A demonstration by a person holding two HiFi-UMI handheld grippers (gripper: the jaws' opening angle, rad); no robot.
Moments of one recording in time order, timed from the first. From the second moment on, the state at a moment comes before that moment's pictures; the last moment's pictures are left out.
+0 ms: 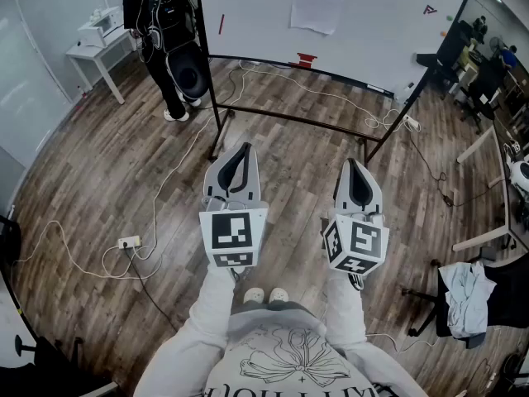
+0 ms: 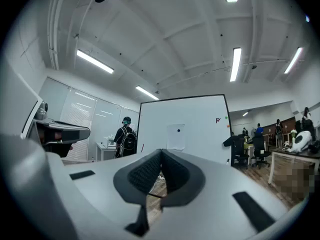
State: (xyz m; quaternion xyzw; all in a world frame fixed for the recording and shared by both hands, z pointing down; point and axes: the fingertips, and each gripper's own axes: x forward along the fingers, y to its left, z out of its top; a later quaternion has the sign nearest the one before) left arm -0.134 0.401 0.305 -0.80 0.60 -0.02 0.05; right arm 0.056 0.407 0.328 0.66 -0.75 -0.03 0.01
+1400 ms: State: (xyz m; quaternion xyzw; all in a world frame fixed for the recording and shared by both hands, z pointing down) left arm -0.061 0.260 0.341 -0.80 0.59 -0.03 0.03; right arm 0.124 0.269 0.356 0.66 -0.75 -0.02 0.02
